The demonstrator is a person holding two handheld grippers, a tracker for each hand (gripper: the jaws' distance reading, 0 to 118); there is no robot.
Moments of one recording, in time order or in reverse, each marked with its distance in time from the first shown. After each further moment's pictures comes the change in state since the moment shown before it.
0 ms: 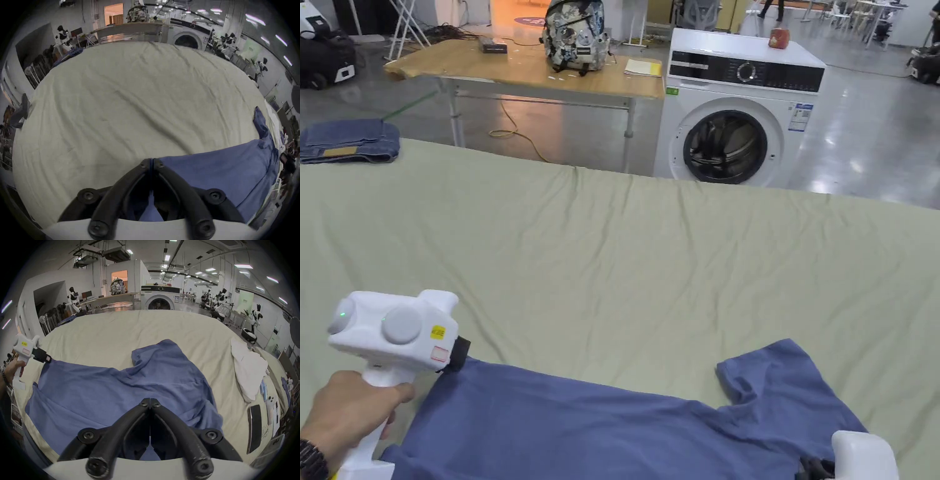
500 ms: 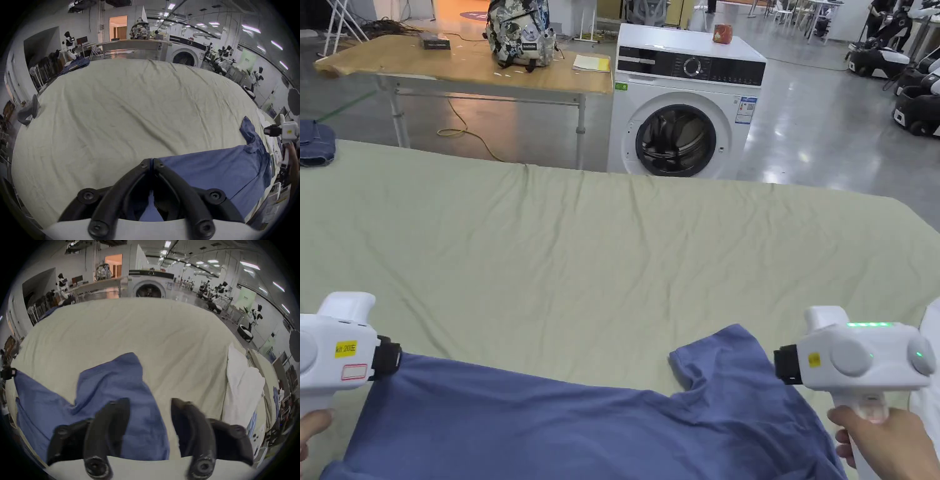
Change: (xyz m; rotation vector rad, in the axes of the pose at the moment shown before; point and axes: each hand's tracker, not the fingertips) left arm 0.013 -0.025 0.059 0.124 -0.019 0.032; right arm 0.094 0.123 -0.115 -0.206 -0.101 0.046
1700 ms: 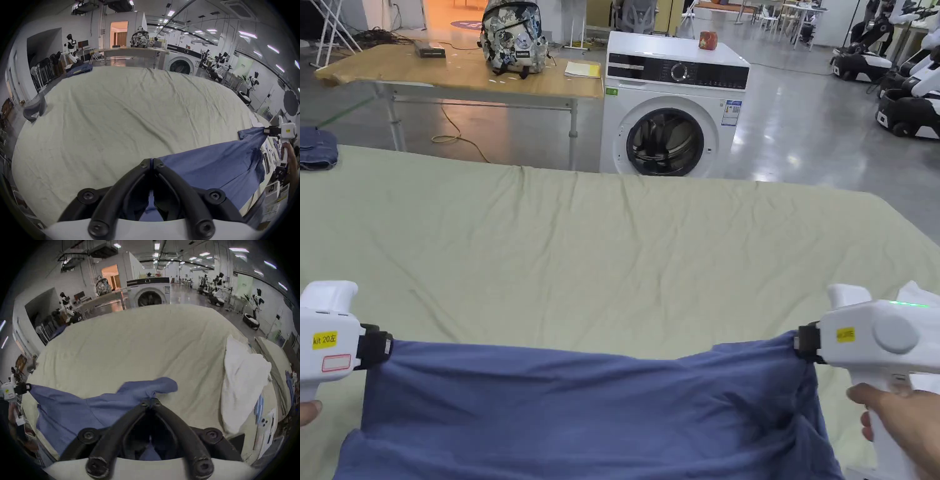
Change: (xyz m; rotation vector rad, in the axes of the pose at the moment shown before) left arm 0.002 -0.028 0.071 0.082 -0.027 0.001; right arm 0.021 -0.053 0.104 0.098 0.160 -0.132
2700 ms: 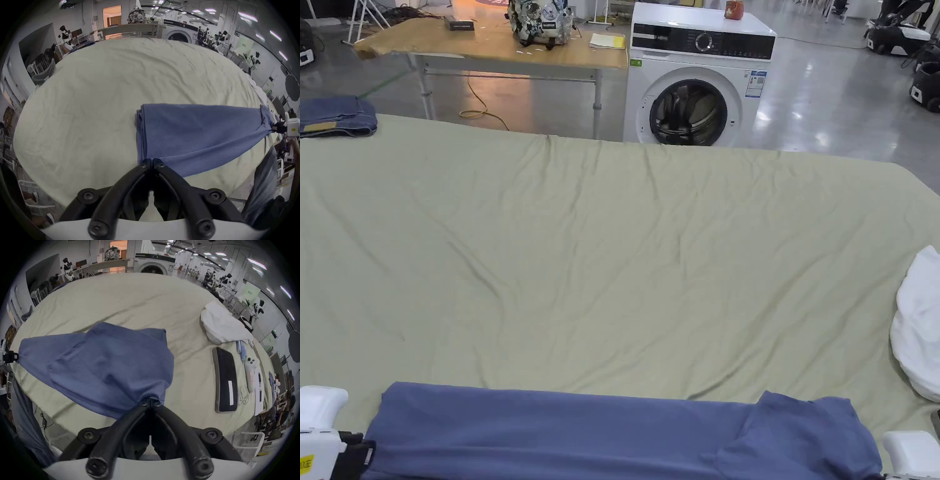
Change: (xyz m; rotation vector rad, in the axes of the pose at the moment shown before) left arm -0.023 -0.179 0.037 -0.233 0.037 -0.071; right arm 0.018 -0.208 0.045 -0.215 -0.157 0.177
